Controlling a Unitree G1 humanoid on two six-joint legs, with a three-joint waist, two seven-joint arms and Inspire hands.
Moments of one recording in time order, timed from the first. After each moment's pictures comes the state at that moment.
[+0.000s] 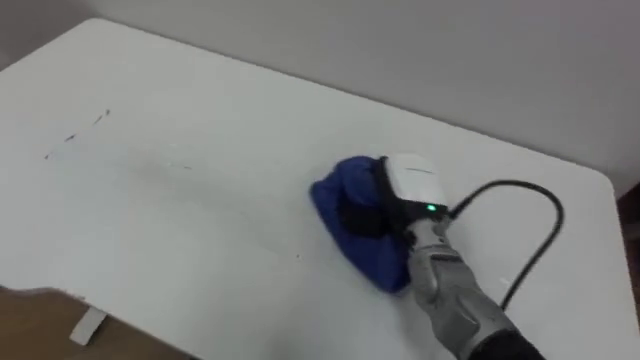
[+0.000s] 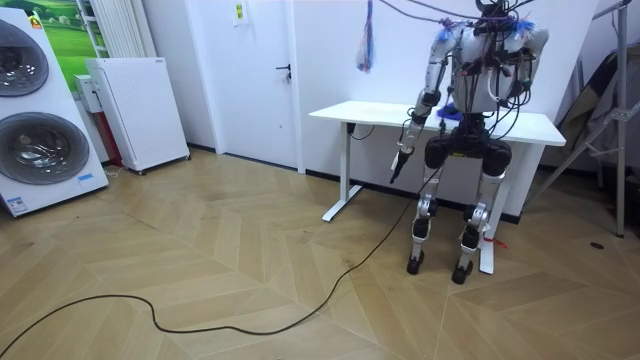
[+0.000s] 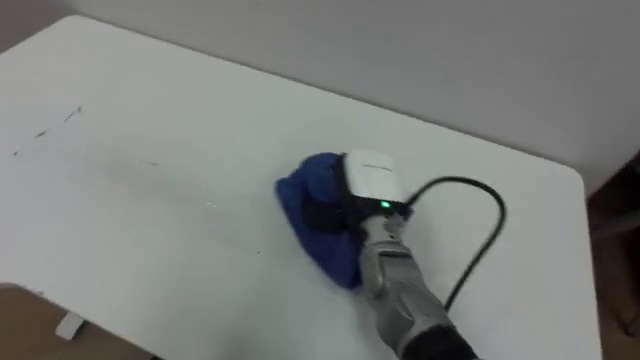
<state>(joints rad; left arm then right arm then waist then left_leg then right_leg) 0.19 0.22 -0.07 0.95 0.23 0.11 0.02 -0.34 -0.15 0.50 0.58 -0.86 0.08 -0.31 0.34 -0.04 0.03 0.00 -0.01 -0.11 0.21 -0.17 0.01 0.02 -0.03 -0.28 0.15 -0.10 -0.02</state>
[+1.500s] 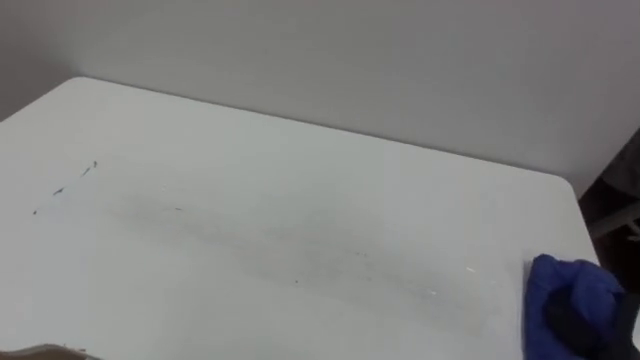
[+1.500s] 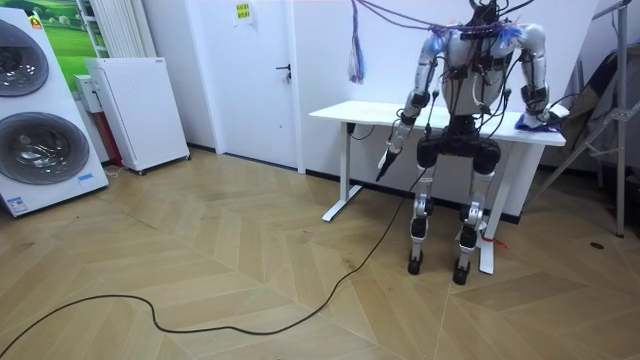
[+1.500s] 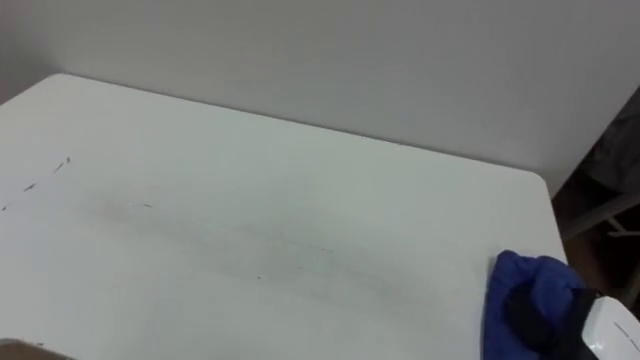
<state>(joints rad) 0.35 0.22 0.06 0.95 0.24 0.09 0.10 0.17 -0.33 -0.09 0.75 -0.57 -0.06 -0.73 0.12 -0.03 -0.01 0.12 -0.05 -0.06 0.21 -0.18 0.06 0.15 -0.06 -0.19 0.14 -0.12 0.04</state>
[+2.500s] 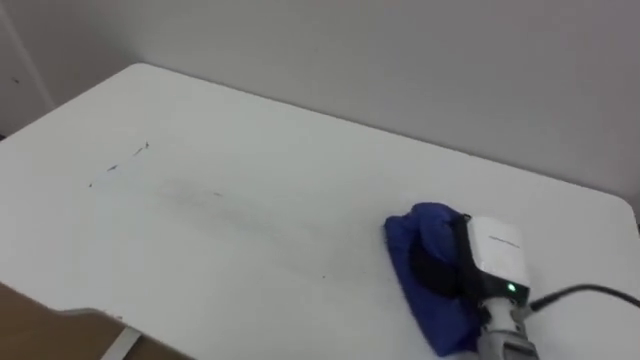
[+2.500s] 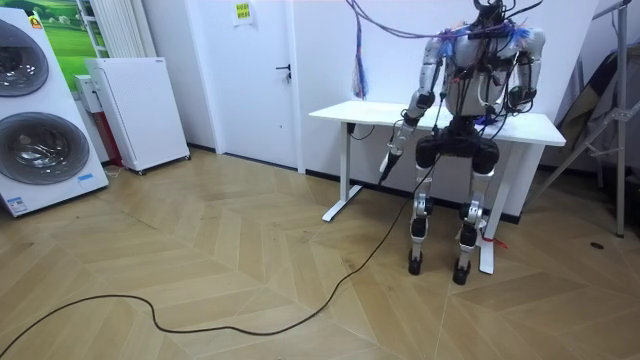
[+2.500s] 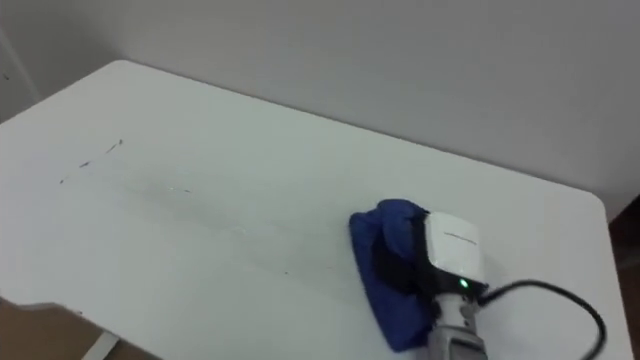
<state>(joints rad) 0.32 0.22 0.08 0.92 0.28 0.16 0.04 0.10 -0.27 0.16 0.69 -0.82 -0.07 -0.74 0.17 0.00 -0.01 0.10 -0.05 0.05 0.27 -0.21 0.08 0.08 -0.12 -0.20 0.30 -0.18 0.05</state>
